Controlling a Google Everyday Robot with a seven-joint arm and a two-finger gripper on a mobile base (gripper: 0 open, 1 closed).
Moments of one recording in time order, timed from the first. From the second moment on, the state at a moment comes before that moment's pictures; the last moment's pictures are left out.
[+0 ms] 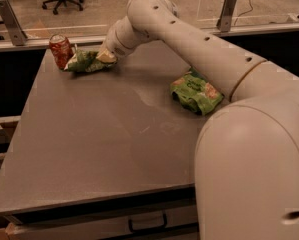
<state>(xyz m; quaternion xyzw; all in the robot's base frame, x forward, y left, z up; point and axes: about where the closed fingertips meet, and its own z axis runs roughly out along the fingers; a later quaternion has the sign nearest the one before) 0.776 0.137 0.873 -0.64 0.63 0.08 0.43</state>
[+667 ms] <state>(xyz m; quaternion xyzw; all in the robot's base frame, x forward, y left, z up) 0.771 0.129 0.883 -0.65 0.63 0.08 0.42</state>
